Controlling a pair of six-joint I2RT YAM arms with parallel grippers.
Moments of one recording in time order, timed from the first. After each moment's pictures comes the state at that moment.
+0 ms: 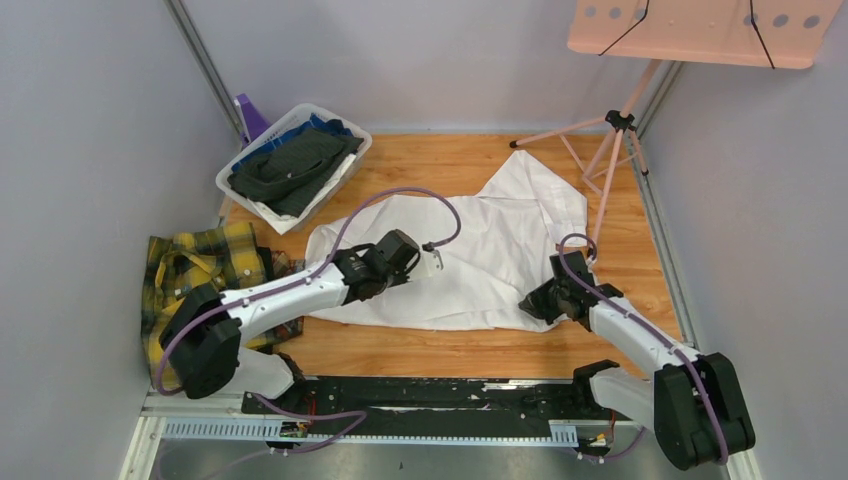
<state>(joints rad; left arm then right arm) -0.89 1.41 0.89 -0.51 -0.39 0.56 0.28 1.09 0.43 -0.39 -0.05 1.25</state>
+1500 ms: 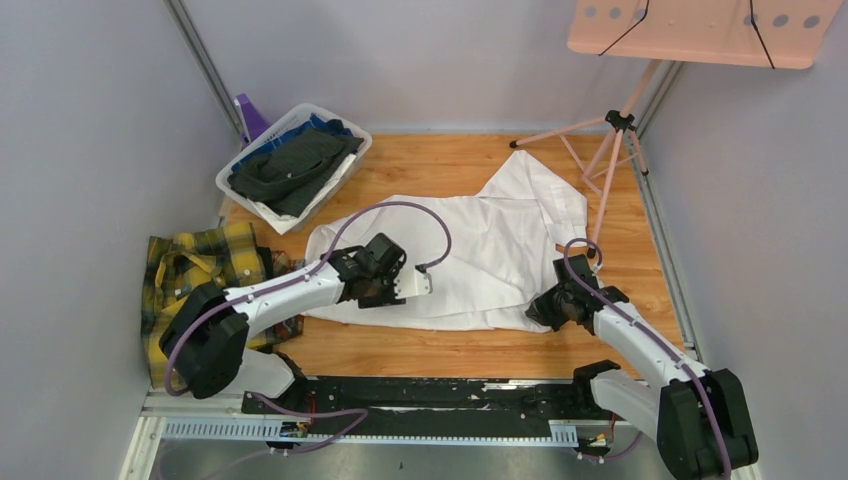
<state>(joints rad) -0.80 1.38 0.80 -0.57 -0.07 0.74 0.27 1.01 0.42 -0.53 -0.02 1.24</state>
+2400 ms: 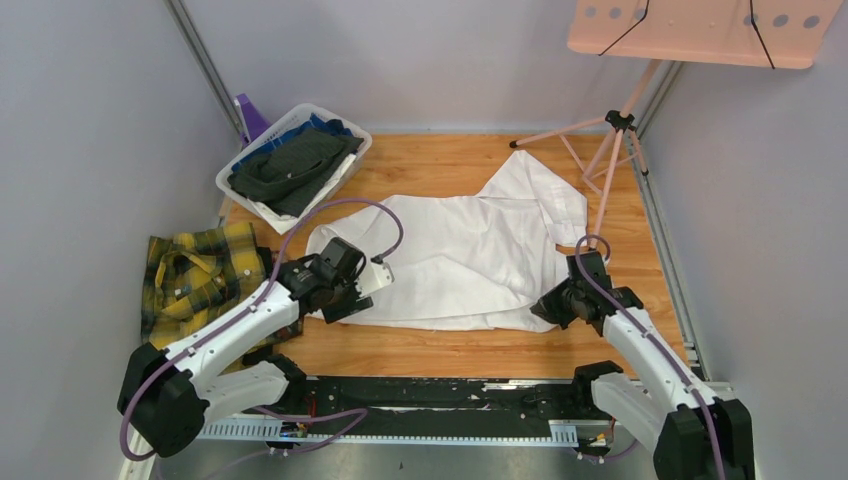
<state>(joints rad) -0.64 1.05 0.69 -0.79 -0.20 0.59 0.20 0.93 0.46 -0.62 -0.08 1.15</state>
